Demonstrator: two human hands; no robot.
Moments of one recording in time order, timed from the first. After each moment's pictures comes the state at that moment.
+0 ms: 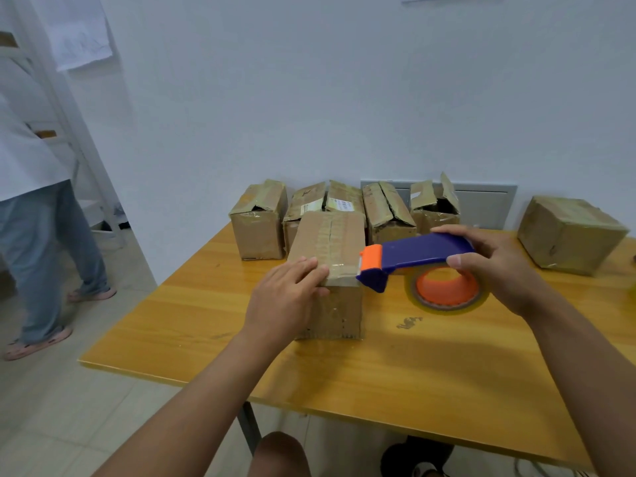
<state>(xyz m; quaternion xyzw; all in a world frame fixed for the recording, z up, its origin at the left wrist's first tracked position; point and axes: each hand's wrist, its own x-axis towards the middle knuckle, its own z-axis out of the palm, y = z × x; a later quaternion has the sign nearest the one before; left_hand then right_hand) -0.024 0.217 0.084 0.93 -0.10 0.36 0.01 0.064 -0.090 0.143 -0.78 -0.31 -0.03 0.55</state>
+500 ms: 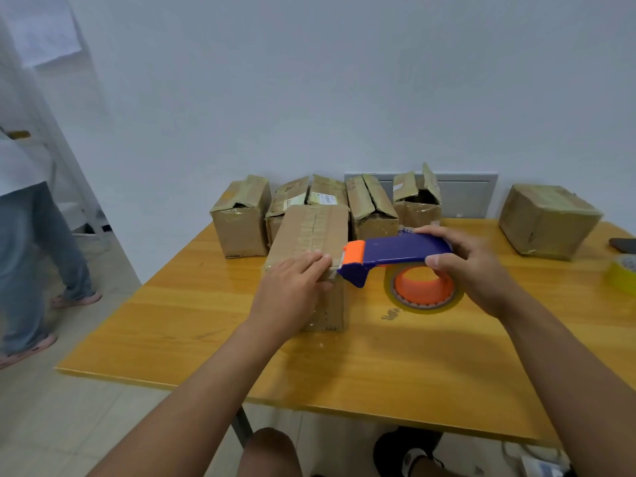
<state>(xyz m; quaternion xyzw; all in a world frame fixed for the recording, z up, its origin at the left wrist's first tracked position) -0.011 0.185 0.094 0.95 -0.11 0.30 0.03 0.063 -0.094 0.122 -0.78 -0.29 -0.03 0.56</state>
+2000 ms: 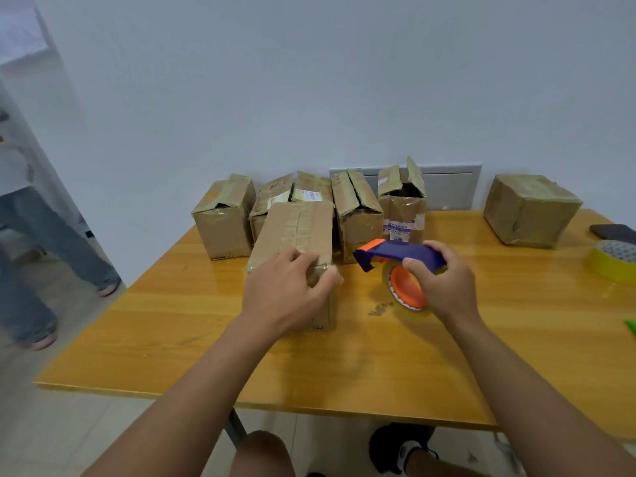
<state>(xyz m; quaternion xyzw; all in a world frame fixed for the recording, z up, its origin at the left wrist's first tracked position) -0.012 0.157 0.113 0.97 0.03 0.21 0.10 0.071 -0.076 0.064 -0.80 -0.06 -0.22 0.55</state>
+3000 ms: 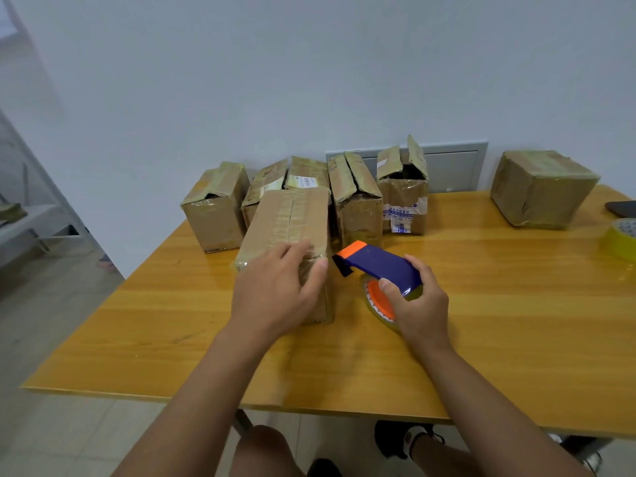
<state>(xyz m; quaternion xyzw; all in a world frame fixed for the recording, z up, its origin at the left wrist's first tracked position) -0.009 0.157 0.105 0.95 0.00 0.29 0.07 0.055 -0.039 0.007 -0.76 -0.09 -0.25 0.60</state>
